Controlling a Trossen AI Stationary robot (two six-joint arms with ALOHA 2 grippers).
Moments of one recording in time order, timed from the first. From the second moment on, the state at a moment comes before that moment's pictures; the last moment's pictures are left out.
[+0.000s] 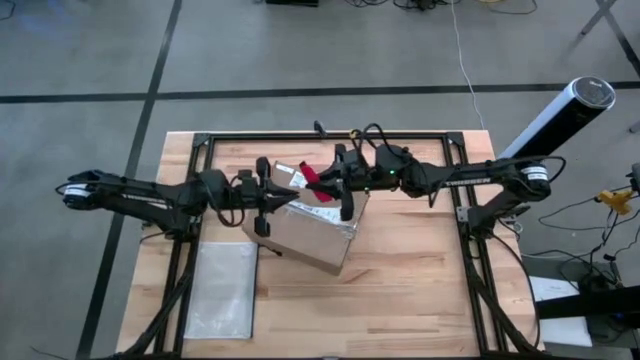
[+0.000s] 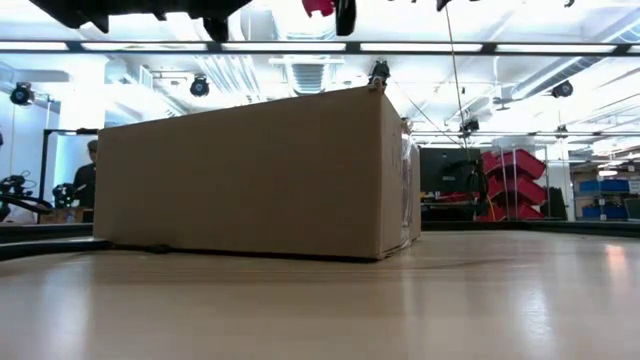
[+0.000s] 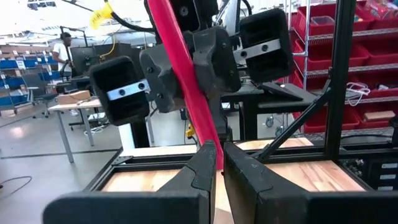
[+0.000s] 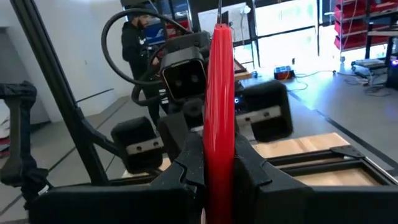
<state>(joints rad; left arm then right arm) 0.00 1.03 0.60 0.53 -0.04 0.08 -0.09 1.56 1.21 0.41 -0.20 0.18</state>
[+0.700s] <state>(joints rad) 0.00 1.09 0.61 0.60 -0.01 0.01 -0.09 1.64 1.30 0.41 -0.25 0.16</state>
